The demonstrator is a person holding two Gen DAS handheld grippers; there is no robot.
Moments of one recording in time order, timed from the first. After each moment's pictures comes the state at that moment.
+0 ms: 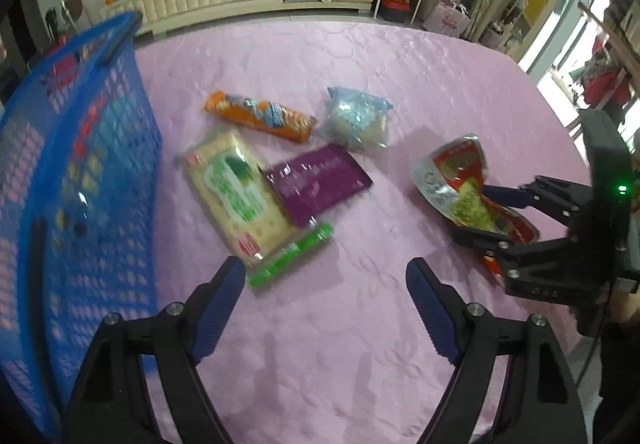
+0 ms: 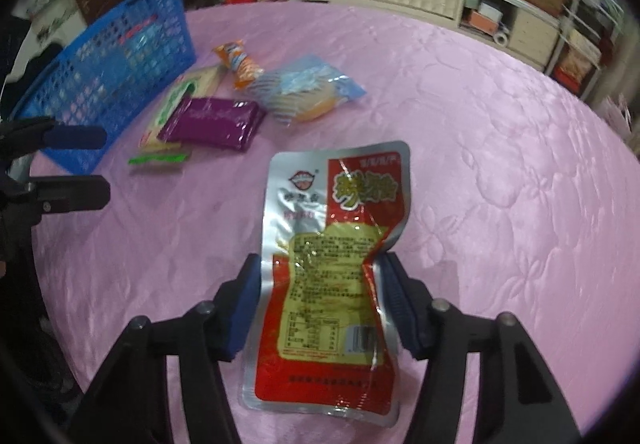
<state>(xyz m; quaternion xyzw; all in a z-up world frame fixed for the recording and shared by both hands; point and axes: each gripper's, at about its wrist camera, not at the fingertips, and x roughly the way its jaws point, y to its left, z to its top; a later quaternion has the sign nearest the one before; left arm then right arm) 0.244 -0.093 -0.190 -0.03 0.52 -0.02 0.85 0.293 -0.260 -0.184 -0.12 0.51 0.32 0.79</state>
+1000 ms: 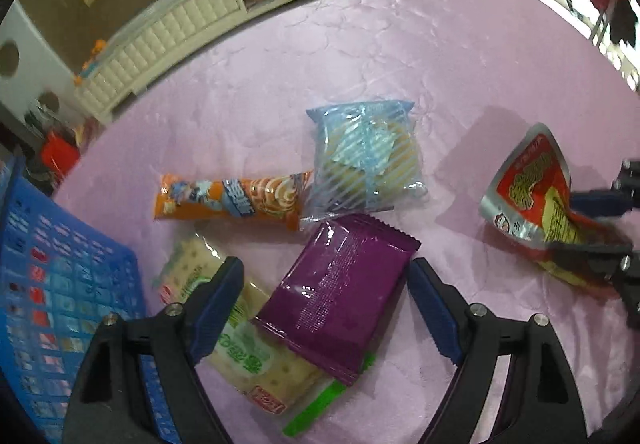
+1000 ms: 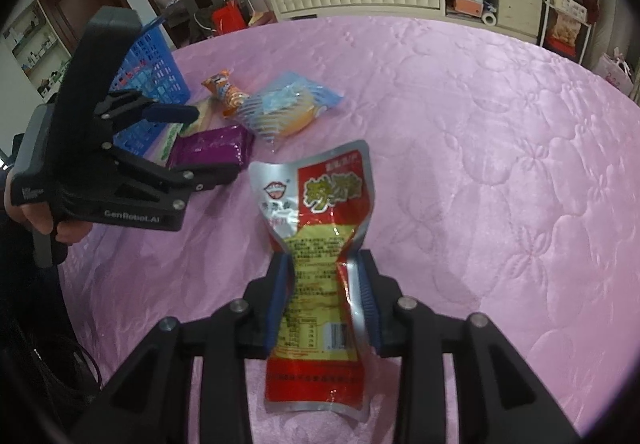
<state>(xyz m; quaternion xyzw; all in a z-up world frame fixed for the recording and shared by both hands) 0.355 -0.121 -0.241 0.12 0.55 -0.04 0.83 0.300 -0.290 -0.184 -0.05 0.51 0.34 0.79</state>
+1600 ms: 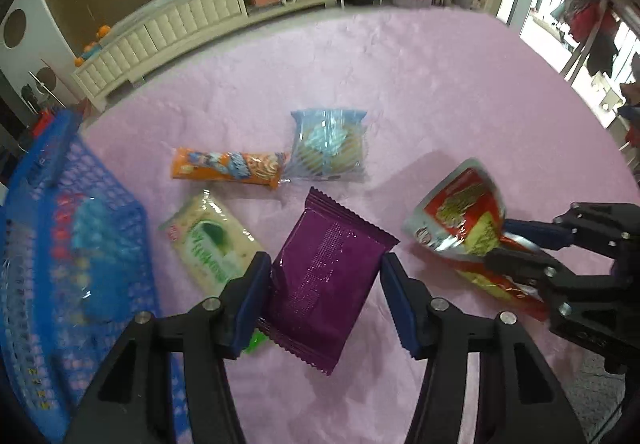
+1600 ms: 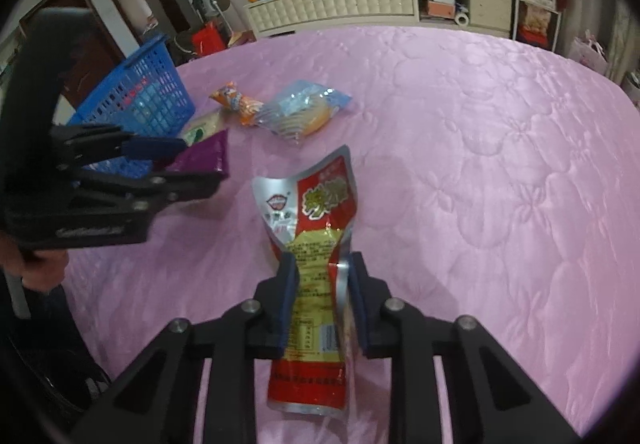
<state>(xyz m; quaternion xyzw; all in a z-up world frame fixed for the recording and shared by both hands) 0.290 -0.122 -0.194 0.08 0.52 -0.06 0.85 0.253 -0.287 -0.161 -0.02 0.50 0.29 0.82</state>
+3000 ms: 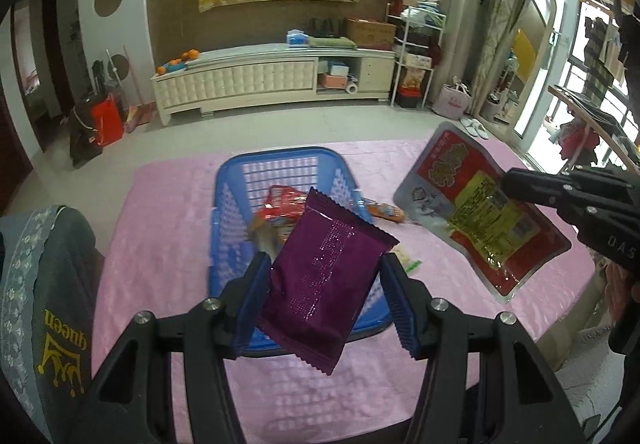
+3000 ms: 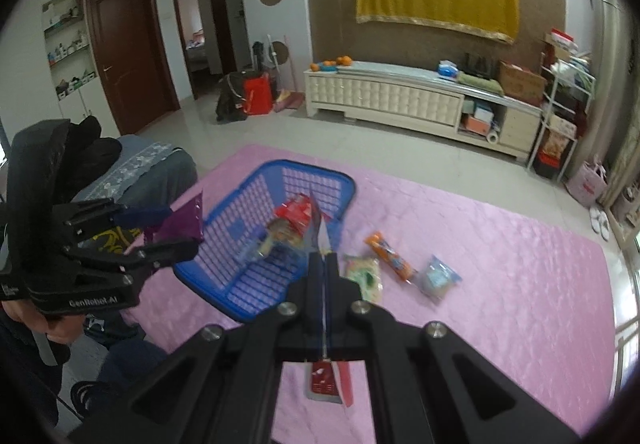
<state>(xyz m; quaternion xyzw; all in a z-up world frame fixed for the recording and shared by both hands) 0.124 0.066 -0.043 -0.03 0.38 0.00 0.92 0.172 -0.110 0.041 -0.10 0.36 0.35 0.86</state>
